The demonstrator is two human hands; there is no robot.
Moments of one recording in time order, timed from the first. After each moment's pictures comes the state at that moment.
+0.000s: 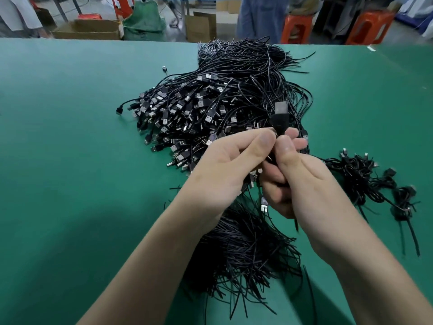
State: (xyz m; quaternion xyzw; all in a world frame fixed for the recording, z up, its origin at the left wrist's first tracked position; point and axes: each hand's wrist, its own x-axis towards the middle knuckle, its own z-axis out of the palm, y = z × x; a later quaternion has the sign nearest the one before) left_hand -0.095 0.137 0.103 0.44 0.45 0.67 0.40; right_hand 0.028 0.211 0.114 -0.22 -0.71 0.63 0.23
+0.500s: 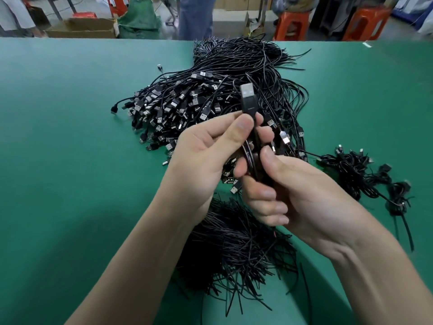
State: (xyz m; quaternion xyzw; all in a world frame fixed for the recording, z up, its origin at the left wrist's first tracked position) left_hand -0.102 0.132 0.110 0.38 0.46 0.73 0.33; right_hand 0.035 0.224 0.111 -0.08 -0.52 0.85 0.06
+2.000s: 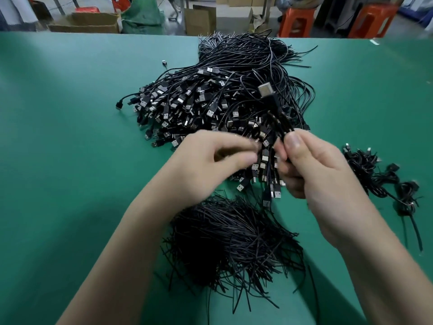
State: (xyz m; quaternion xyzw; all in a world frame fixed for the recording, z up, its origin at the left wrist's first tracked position) left_hand -0.139 0.118 0.103 0.54 0.69 0.44 0.21; right_hand 0.031 0.226 0.110 -0.21 -0.73 0.59 0.27
